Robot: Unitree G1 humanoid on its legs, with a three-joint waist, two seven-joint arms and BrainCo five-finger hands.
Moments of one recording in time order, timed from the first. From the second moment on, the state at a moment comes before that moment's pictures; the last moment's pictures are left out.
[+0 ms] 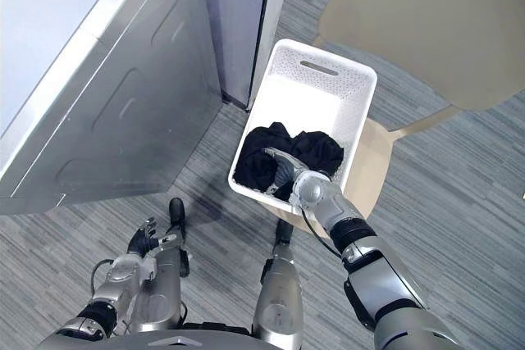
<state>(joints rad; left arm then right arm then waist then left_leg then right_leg) -0.16 0.09 -0.11 0.92 -0.19 -0.15 0.10 -0.60 -0.52 0.47 0.72 -0.37 -0.16 0.12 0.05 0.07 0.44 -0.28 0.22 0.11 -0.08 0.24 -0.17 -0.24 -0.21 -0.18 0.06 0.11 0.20</state>
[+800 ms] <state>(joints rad) -0.25 0.03 -0.02 0.83 -0.26 -0.15 0.17 -0.68 -0.57 0.48 0.70 -0.57 -0.20 0.00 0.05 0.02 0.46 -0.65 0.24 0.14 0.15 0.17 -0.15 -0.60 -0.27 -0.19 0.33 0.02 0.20</state>
